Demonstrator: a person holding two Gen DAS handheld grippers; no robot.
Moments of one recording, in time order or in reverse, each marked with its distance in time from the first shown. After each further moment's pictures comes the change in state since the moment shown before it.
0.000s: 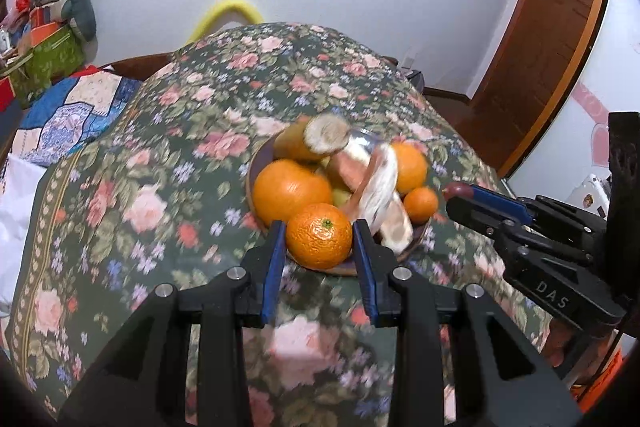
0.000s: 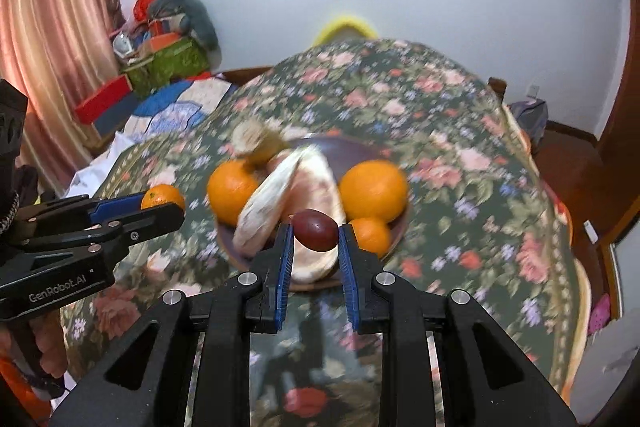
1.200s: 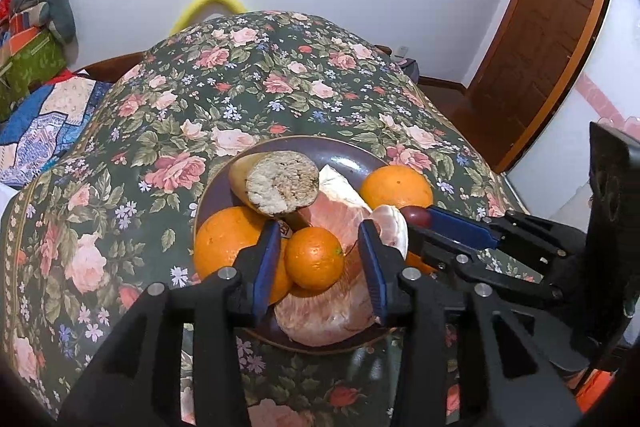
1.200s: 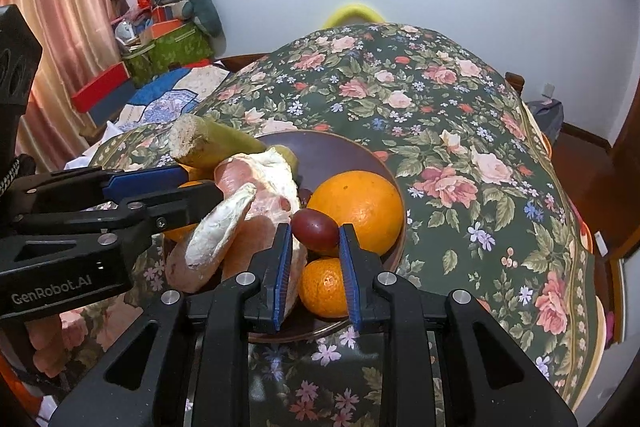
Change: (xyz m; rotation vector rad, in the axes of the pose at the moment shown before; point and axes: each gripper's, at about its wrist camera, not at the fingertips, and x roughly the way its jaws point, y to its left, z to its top) left arm 0.070 -0.017 0.033 0.019 0.050 -0.023; right arm 0.055 -0.027 0.007 -0.032 0.053 0.049
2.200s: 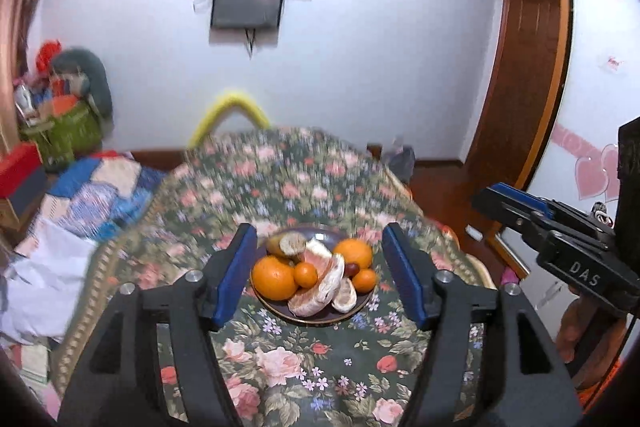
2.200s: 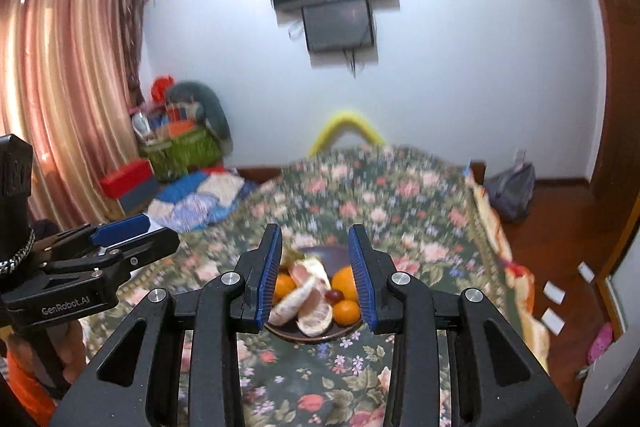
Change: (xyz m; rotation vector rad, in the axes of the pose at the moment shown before) left arm -0.224 -0.049 -0.026 0.049 -0.385 0.069; right arm -0.212 0.038 0.007 0.036 -0.390 -0.031
